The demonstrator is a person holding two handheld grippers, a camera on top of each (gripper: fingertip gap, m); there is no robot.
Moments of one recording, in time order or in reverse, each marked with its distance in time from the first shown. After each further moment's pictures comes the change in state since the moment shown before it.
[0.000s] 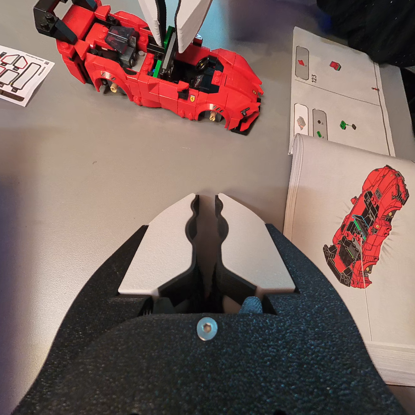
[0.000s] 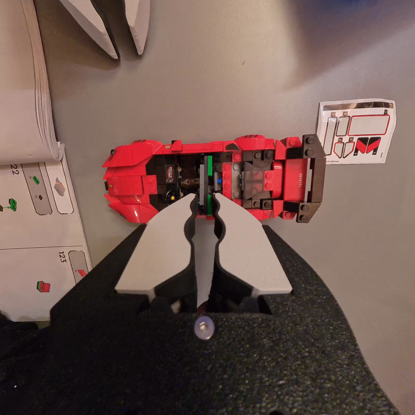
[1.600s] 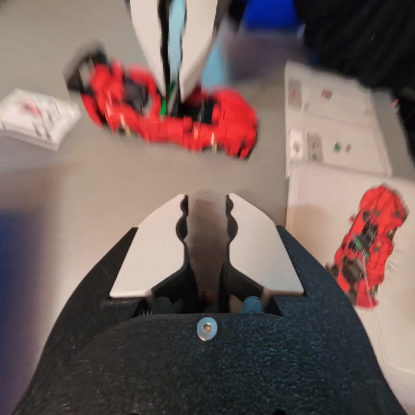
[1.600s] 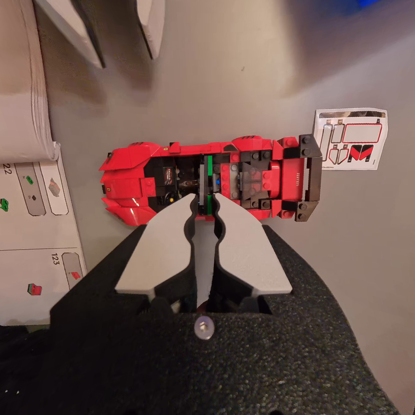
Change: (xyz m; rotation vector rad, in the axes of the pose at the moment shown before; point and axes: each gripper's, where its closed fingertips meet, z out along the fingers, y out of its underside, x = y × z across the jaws) left arm -0.001 -0.024 -0.001 0.102 -0.027 0.049; right arm 0.002 -0.003 0.001 0.007 0.018 -0.028
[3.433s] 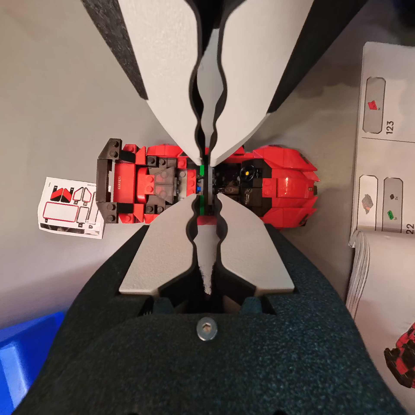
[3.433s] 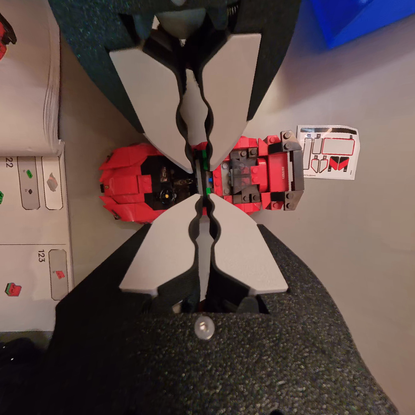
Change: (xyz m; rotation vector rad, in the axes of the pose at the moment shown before) left arm -0.042 -0.054 0.068 -0.332 -0.061 0.142; right arm 0.007 -0.002 -0.009 0.140 0.006 -0.048
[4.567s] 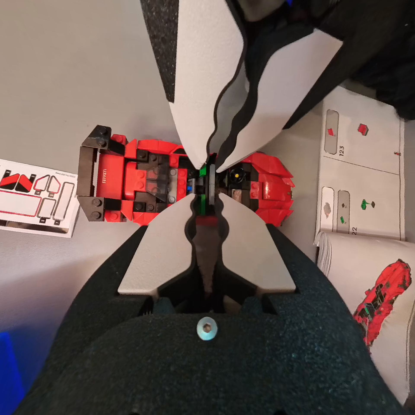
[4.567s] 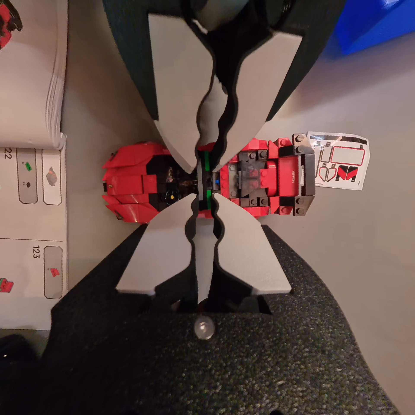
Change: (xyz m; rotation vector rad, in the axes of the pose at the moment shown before) left arm 0.006 -0.001 -0.002 0.039 0.175 -0.173; right arm -0.004 0.000 0.006 0.000 -0.023 -0.048
